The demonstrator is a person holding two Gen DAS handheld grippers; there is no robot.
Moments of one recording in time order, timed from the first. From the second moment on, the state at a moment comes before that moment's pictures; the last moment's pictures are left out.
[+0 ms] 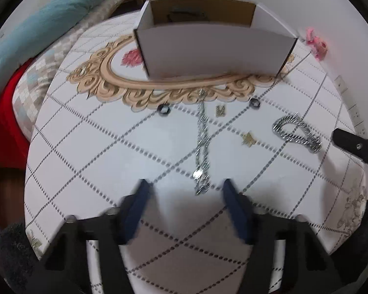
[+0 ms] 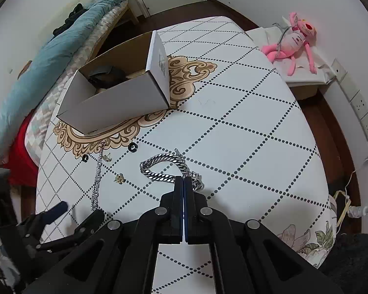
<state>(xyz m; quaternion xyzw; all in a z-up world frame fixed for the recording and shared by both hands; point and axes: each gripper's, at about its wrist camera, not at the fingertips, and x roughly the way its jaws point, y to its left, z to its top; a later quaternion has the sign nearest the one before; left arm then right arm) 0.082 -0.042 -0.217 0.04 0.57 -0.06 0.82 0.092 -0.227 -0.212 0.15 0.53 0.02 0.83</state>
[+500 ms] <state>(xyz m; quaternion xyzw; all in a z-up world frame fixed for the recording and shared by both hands) 0.093 -0.031 -0.184 -0.02 0.55 -0.10 0.83 0.122 -0.210 -0.239 0.09 0.57 0.01 0.82</state>
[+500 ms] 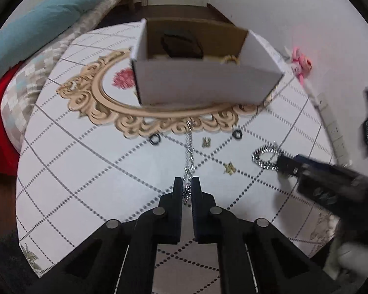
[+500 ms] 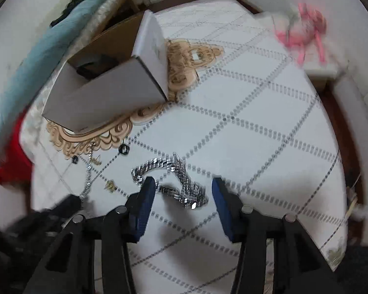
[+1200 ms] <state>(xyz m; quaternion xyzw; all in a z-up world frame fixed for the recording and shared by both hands) 0.136 -0.012 -0.058 -0.07 0.46 -0.16 0.87 0.140 -0.187 -0.103 0.13 0.47 0.09 0.87</state>
